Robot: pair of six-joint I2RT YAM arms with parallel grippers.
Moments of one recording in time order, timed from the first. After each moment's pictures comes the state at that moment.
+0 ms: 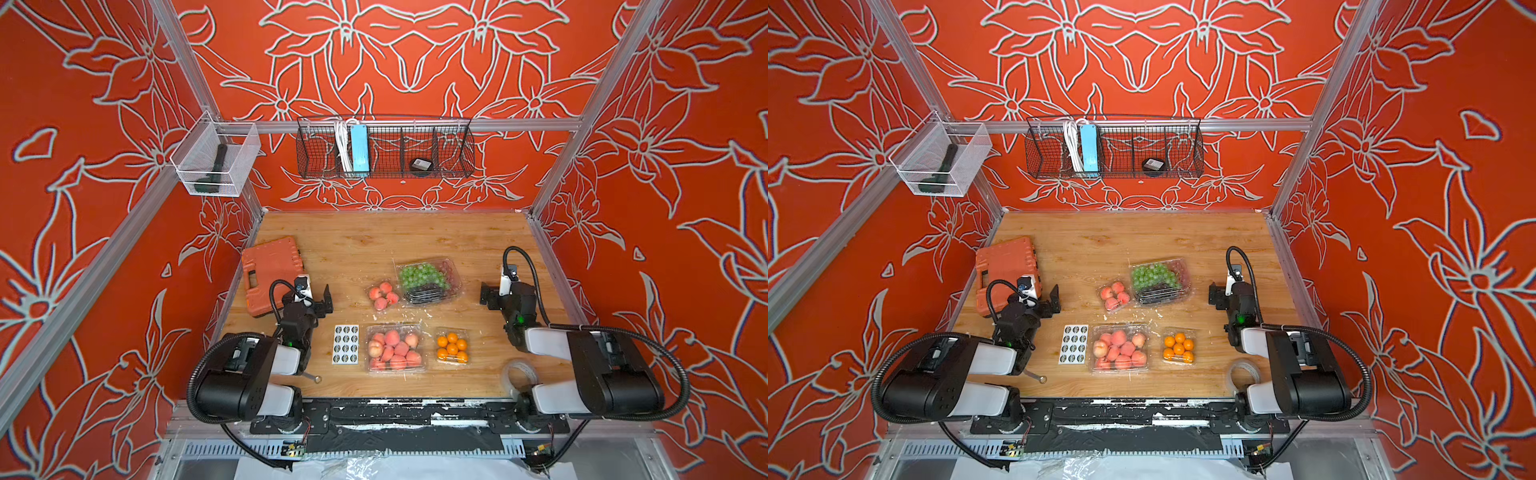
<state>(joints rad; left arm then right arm) -0.07 1.40 0.10 1.08 -0.16 -0.04 0.05 1.40 0.30 0.66 0.15 0.00</state>
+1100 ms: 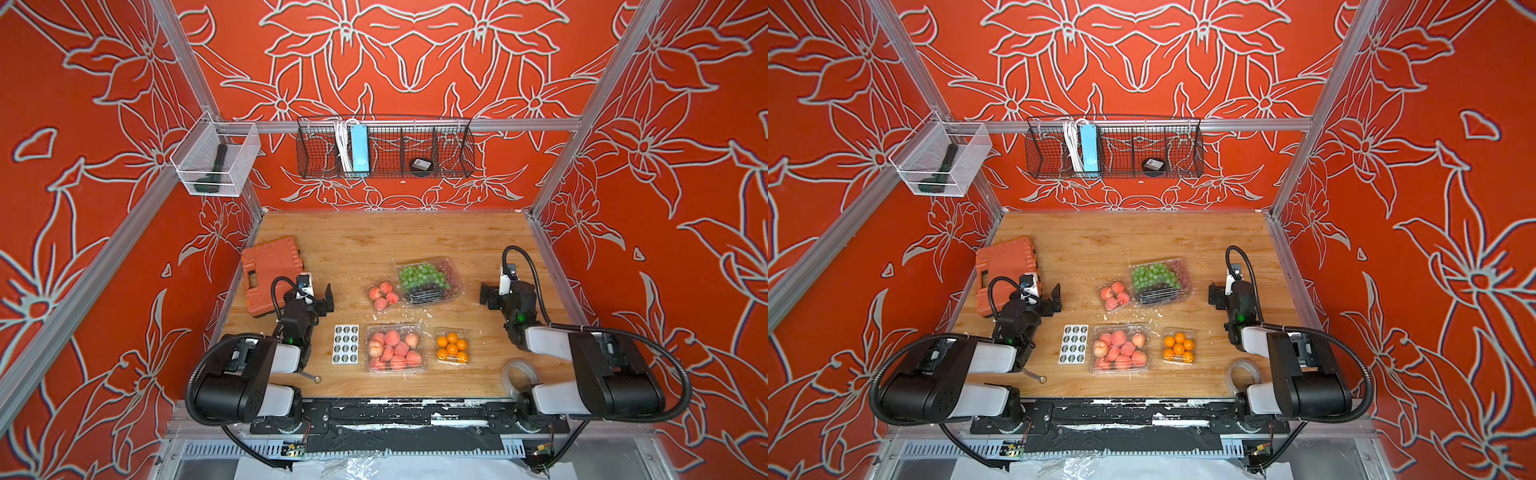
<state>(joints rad) -0.07 1.36 0.17 0.96 -0.09 -0.01 0.05 1.36 0.36 0.53 0.13 -0.01</state>
